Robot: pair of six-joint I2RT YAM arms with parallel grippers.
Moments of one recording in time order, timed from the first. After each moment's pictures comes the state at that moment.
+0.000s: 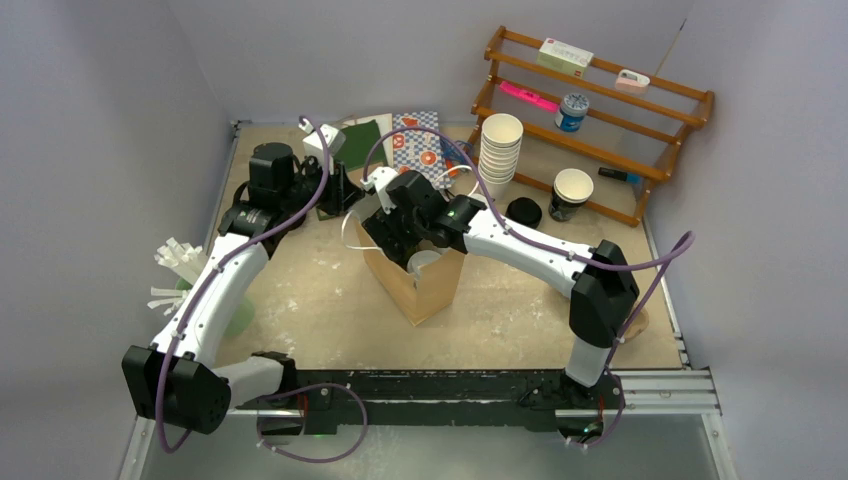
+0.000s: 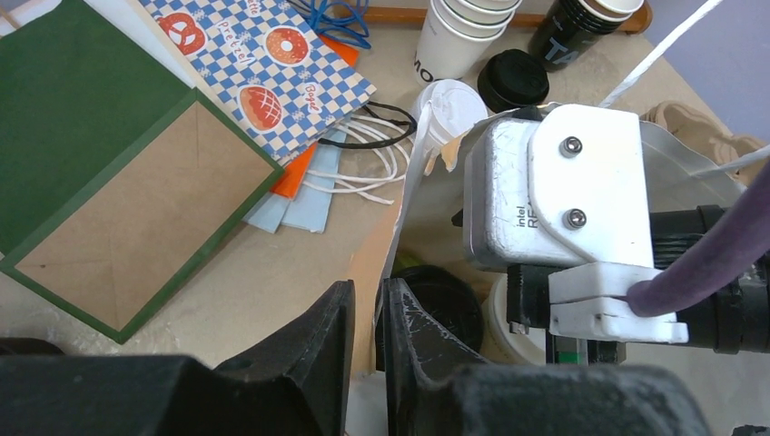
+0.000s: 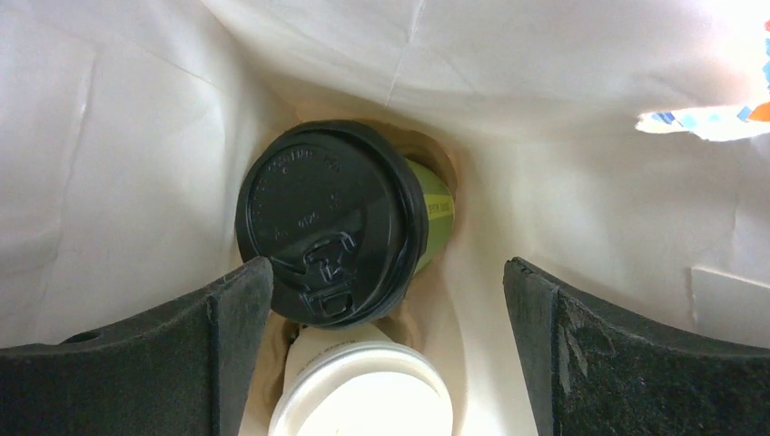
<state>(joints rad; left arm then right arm) -0.23 1.19 1.12 -0.34 0.49 -0.05 0.92 1.78 1.53 -0.52 0.11 0.02</state>
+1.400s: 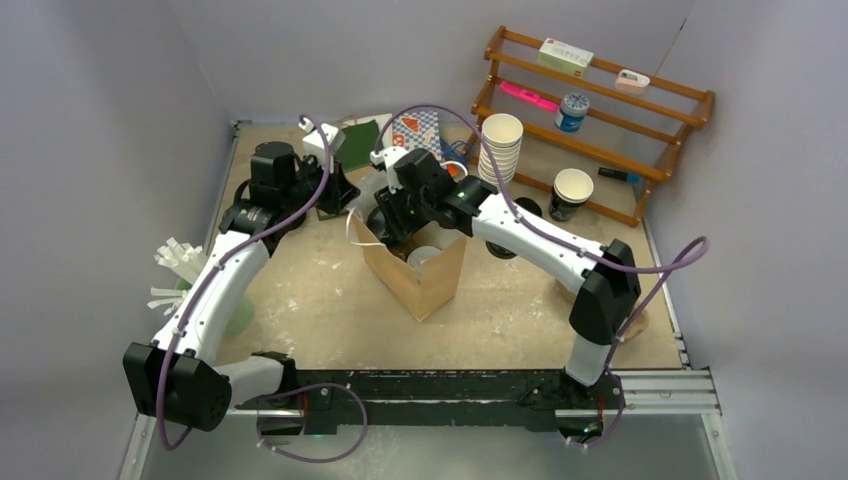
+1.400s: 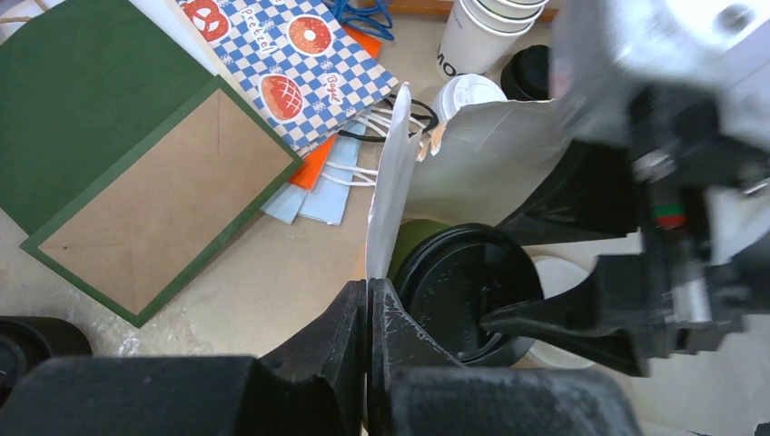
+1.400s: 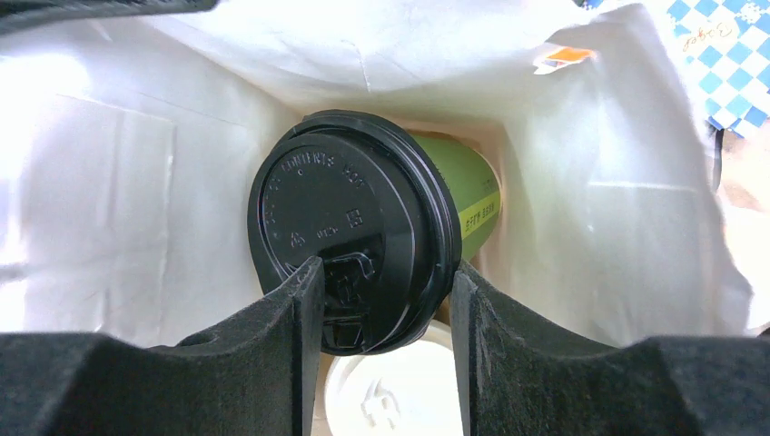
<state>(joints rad) -0.23 1.20 1.13 -0.37 0.44 -0.04 0.87 1.80 1.67 -0.65 0.02 0.14</state>
